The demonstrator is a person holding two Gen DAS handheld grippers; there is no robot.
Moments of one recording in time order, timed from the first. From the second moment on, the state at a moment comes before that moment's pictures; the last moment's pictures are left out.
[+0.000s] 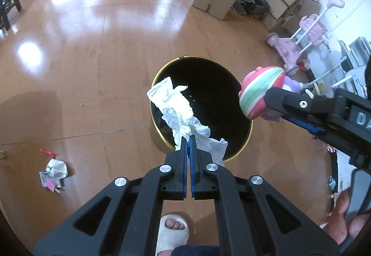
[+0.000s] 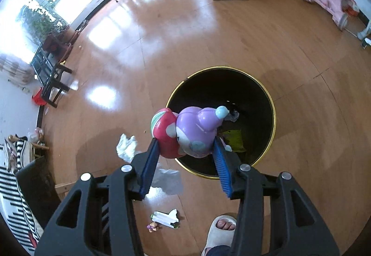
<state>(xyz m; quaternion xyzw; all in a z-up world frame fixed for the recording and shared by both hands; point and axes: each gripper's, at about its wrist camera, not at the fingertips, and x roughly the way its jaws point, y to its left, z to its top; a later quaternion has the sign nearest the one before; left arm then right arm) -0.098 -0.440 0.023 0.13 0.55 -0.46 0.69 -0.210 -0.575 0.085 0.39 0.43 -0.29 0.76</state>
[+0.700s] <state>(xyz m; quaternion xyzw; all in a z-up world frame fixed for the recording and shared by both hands) -0.072 -0.453 0.016 0.10 0.54 -0.45 0.70 -0.224 -0.590 0.085 0.43 0.39 -0.31 0.75</state>
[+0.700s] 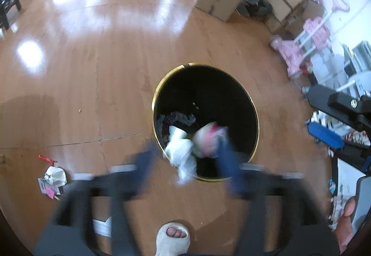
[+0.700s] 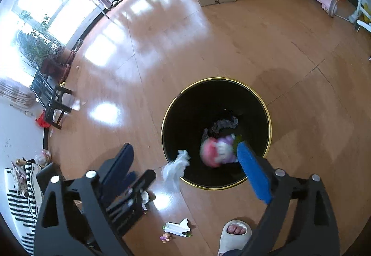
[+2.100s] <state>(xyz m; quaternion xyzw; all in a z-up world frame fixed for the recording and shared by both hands) 0.005 -0.016 -0.014 0.07 0.58 -0.16 0.80 -0.008 -0.235 0.011 0.15 0.59 -0.01 0.79</state>
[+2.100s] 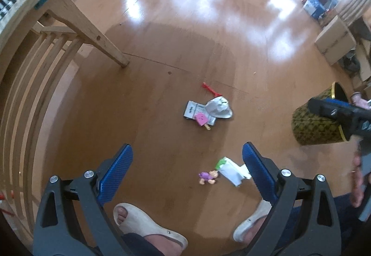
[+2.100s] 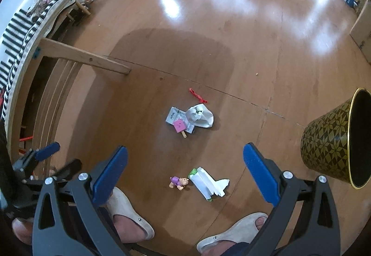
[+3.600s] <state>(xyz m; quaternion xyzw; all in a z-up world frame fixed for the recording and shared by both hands) 0.100 -0.082 -0.280 0.03 0.68 -0.15 0.72 0.097 -0.255 -0.244 0.23 0.68 0.00 0.69</state>
